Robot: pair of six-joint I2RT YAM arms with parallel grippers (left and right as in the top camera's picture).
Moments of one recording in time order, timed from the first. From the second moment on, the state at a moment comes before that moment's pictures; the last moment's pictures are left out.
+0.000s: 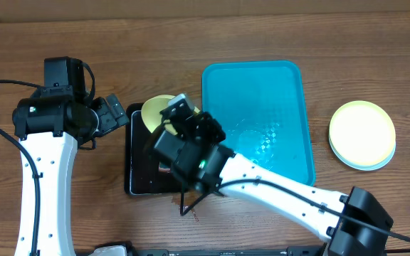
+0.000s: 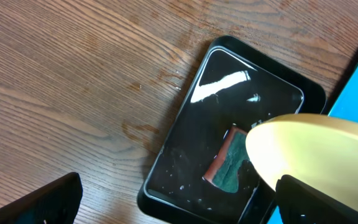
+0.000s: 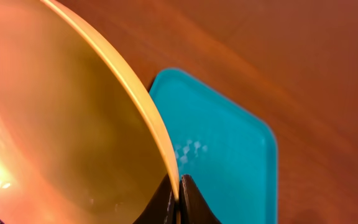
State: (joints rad) left arm 0.08 1.39 1.44 -1.28 -0.03 -0.44; right arm 1.09 1.78 1.47 -0.73 0.91 0.30
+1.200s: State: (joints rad) left arm 0.09 1.39 1.44 -1.28 -0.03 -0.44; right arm 1.24 1.78 1.47 -0.69 1.25 0.30
